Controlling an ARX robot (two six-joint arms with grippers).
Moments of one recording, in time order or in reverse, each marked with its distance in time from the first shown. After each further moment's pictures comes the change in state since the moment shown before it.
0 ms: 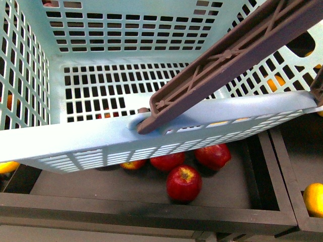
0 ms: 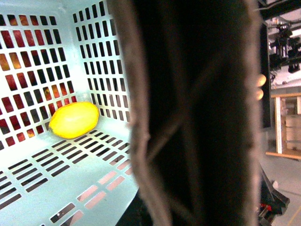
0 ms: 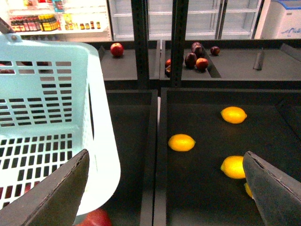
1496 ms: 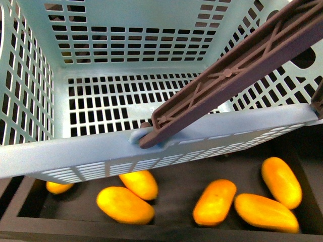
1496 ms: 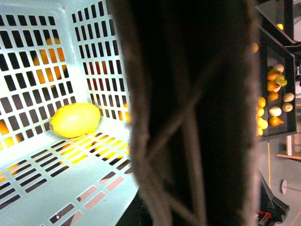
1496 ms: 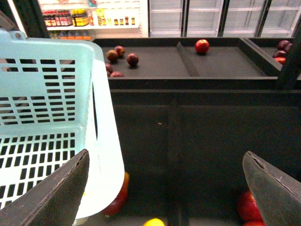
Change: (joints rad) left arm 0.010 0.000 0.002 0.000 -0.011 0.000; right arm 0.000 -0.002 -0.004 -0.002 -0.004 0.000
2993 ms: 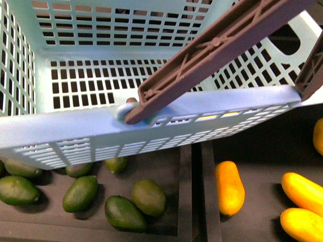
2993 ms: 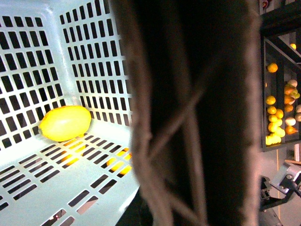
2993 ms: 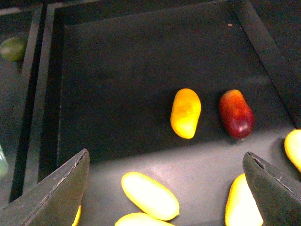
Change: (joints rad) left arm 0.003 -0.002 0.002 0.001 -0.008 -0.002; right arm -0.329 0.467 0.286 -0.328 -0.161 -0.131
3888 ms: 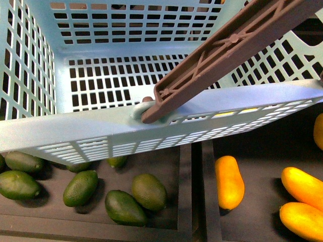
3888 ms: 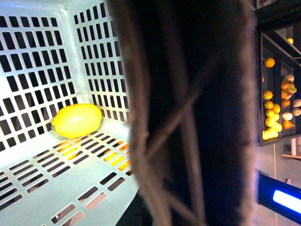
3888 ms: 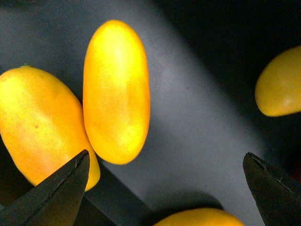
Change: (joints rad) left arm -0.003 0.000 0.000 0.000 0.013 0.000; right arm -0.059 0.998 0.426 -0.139 -0.082 -1.088
